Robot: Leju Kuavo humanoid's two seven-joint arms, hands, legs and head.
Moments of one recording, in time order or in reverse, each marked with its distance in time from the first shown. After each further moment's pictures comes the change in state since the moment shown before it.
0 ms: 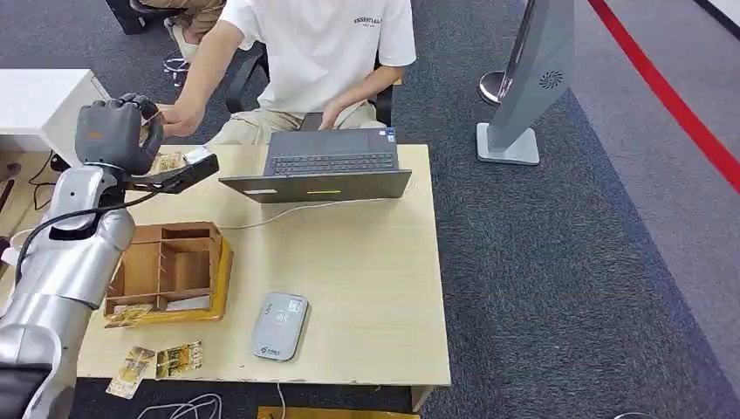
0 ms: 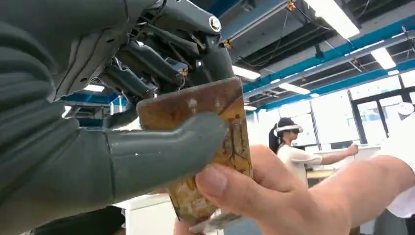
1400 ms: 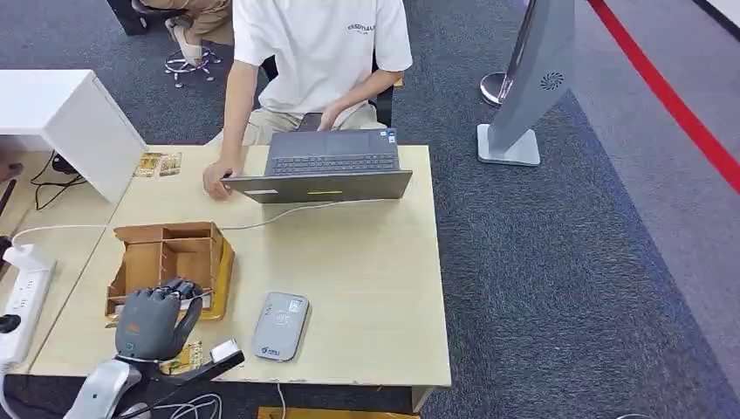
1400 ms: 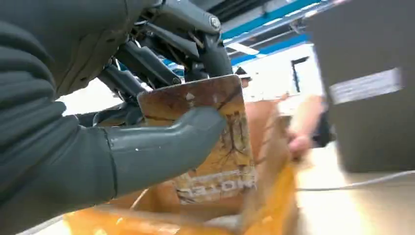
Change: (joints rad) left arm 0.866 -0.015 0.092 -0.570 0.001 0.095 -0.121; right arm 0.001 -0.003 0.049 0.001 -0.093 -0.037 -0.010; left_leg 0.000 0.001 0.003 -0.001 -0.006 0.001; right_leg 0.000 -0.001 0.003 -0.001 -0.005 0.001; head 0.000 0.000
